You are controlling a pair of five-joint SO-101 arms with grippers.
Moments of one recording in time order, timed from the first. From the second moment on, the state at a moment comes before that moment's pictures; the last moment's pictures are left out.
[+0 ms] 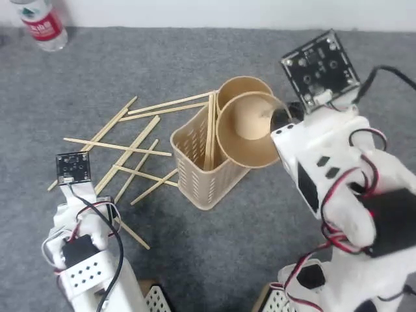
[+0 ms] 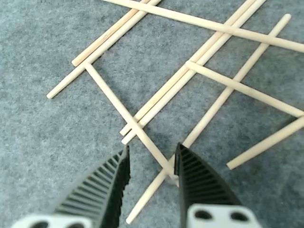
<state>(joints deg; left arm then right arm) -34.5 -78.2 89.5 52.1 -9.5 -19.0 -32.2 -25.0 97.8 16.5</state>
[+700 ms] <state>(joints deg) -34.5 -78.2 89.5 52.1 -9.5 -14.8 -32.3 -25.1 89.1 16.6</state>
